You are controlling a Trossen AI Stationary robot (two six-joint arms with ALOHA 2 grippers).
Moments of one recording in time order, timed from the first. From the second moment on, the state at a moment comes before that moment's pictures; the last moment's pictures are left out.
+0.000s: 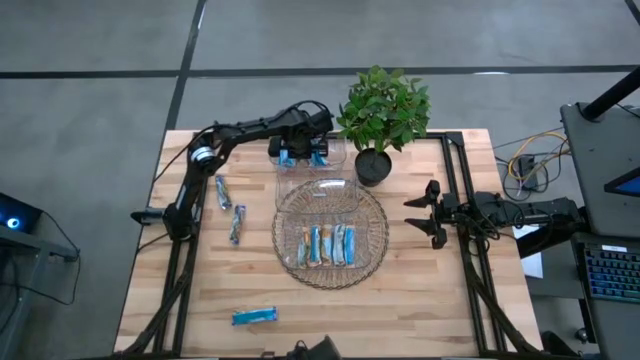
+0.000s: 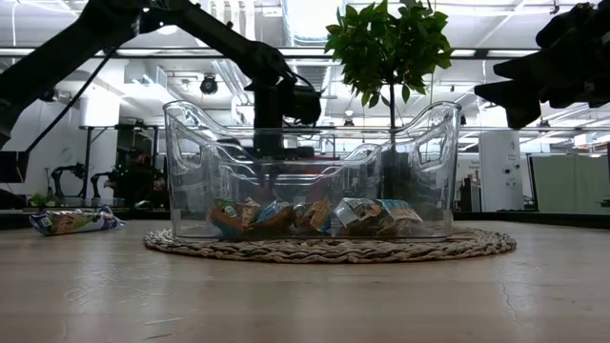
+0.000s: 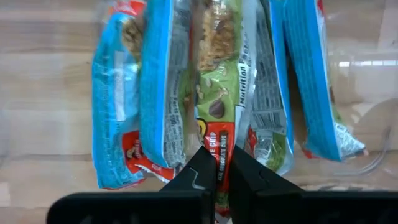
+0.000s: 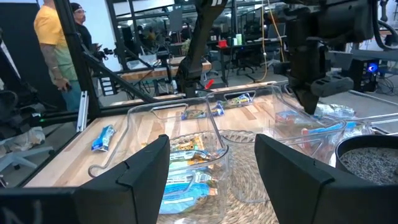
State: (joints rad) left arm 0.54 2.15 1.86 -1.12 -0.16 -1.02; right arm 0.09 0.02 0.01 0.03 0.13 0.16
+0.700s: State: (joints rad) left arm 0.56 2.15 1.86 -1.11 -0.14 -0.92; right arm 0.09 0.02 0.01 0.03 0.13 0.16
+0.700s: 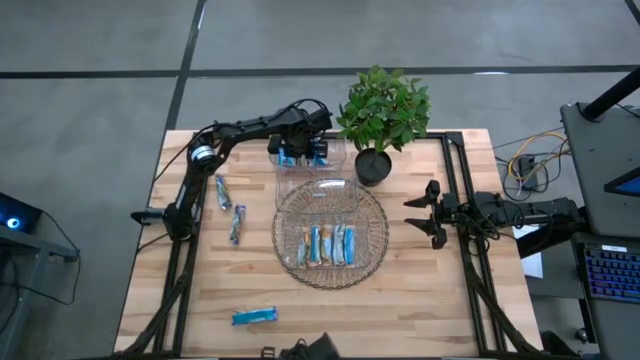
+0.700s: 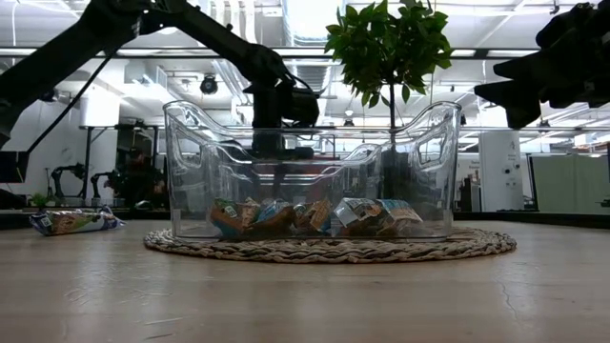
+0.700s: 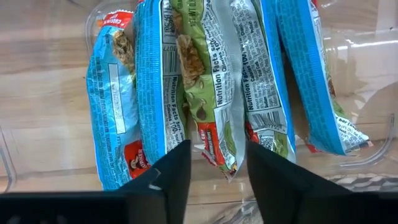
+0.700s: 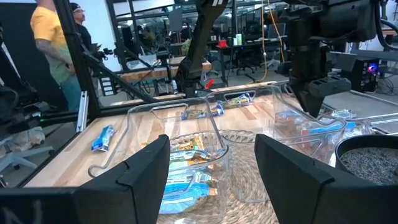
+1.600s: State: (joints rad) left arm 0.54 2.02 2.07 -1.15 -0.10 -0.68; right arm 0.09 0.02 0.01 0.03 0.13 0.16
